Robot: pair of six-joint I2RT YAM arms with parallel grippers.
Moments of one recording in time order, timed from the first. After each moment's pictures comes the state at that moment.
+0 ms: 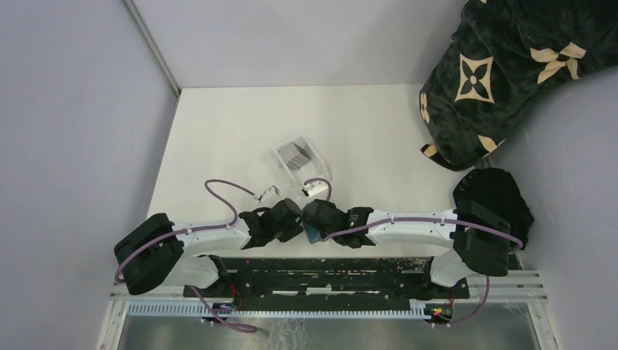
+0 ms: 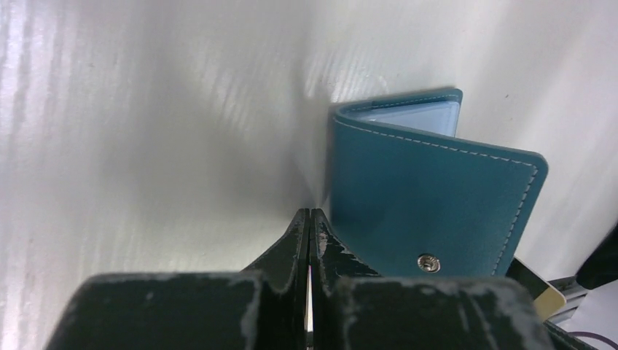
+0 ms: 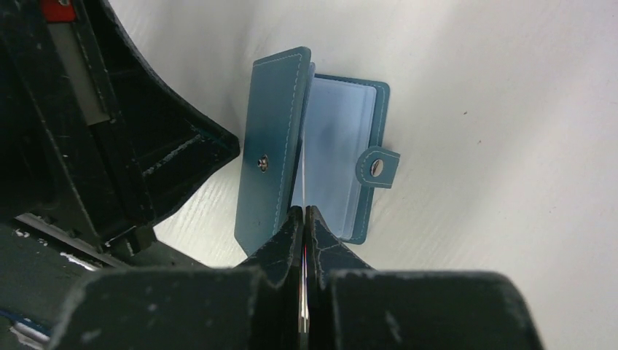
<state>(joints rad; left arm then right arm) -0.97 1.28 0.47 -0.18 -0.28 -1.36 1.25 1.53 0.92 -0.32 0.47 0.59</state>
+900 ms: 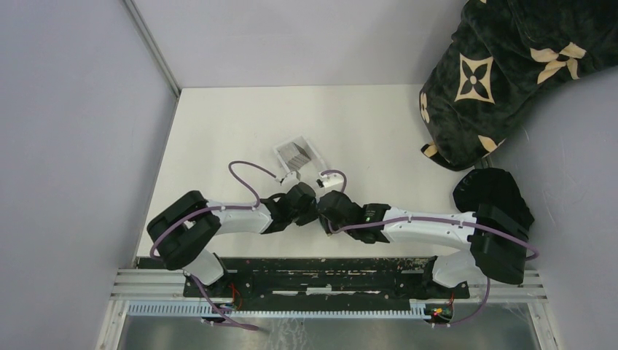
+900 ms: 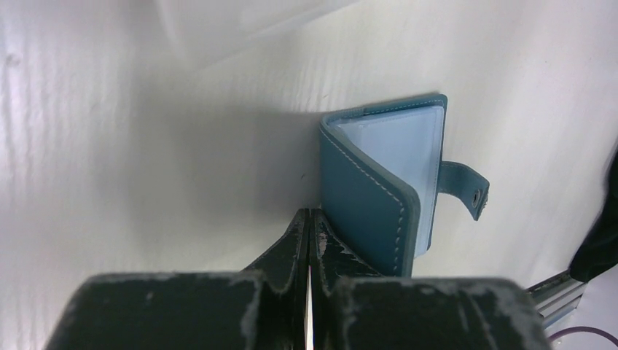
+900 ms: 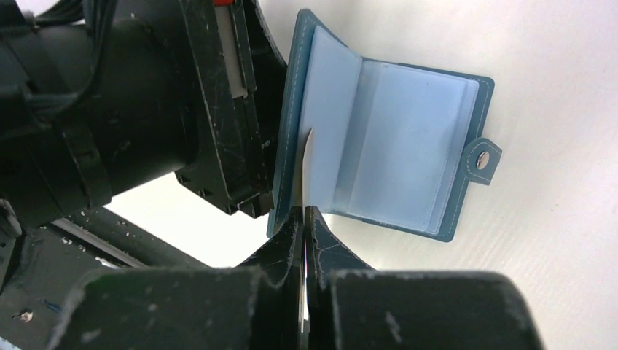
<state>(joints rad) -0.93 1.55 0.62 0.06 -0.23 -1.19 1.16 1.41 0.82 -0.24 0.37 0.64</state>
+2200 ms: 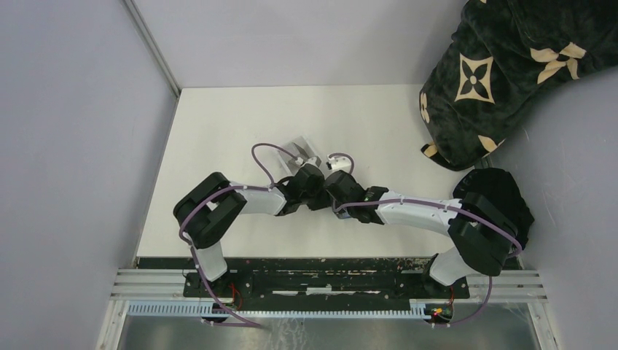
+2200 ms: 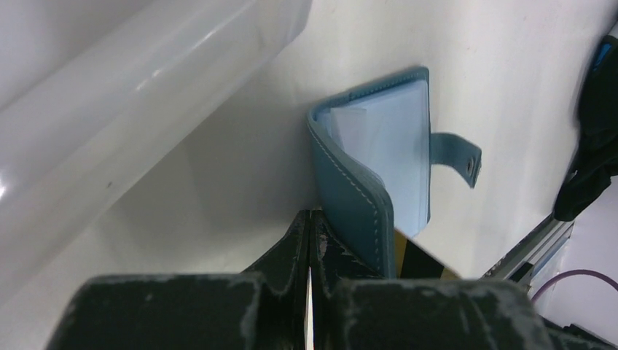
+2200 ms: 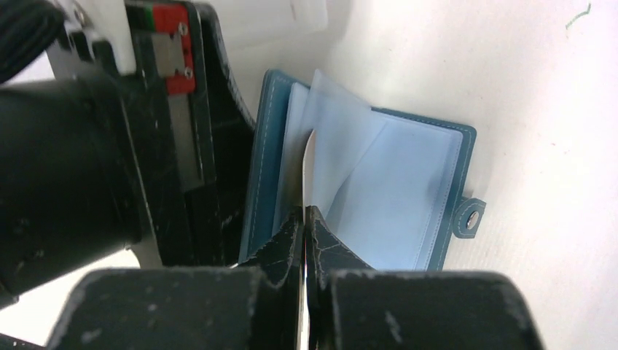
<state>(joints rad) -0.82 1.81 0.83 0.22 0.06 -0.93 0.95 1.51 0.84 -0.21 0.40 0.51</state>
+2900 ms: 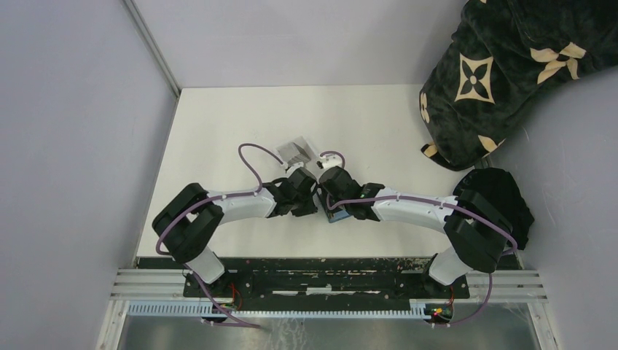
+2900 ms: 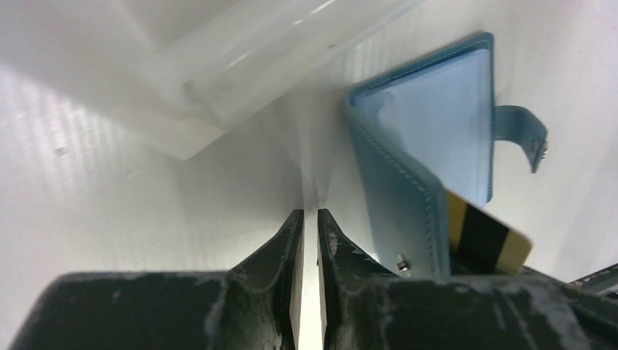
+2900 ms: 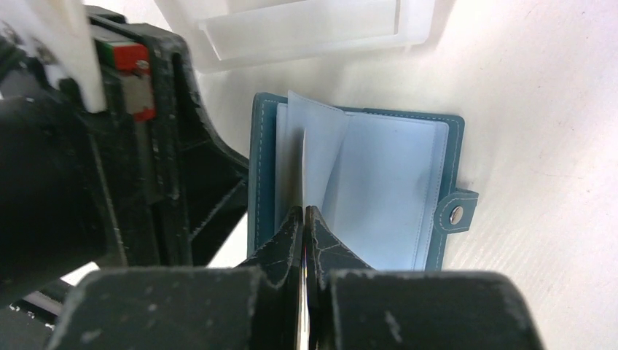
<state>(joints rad) -0.83 1.64 0.81 -0.13 -0.10 -0.93 0.95 1.55 0.90 -0.19 0.26 0.48</state>
